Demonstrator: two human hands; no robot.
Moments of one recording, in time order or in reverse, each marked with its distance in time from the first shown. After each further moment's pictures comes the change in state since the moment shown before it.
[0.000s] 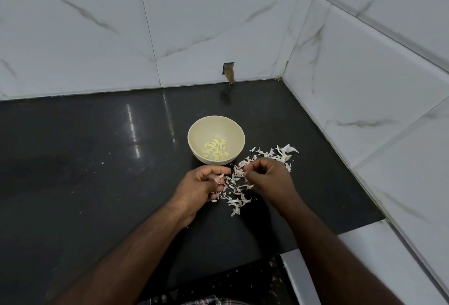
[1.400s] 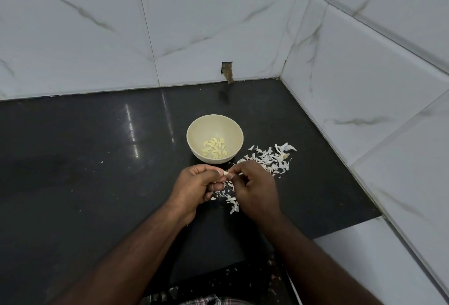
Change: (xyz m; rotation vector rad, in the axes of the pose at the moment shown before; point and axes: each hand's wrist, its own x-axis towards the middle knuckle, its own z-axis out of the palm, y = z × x) left_hand -0.009 0.010 0.006 -0.100 0.080 -0.034; right_hand -0.025 0.001 0.037 -0.267 0.212 -0.485
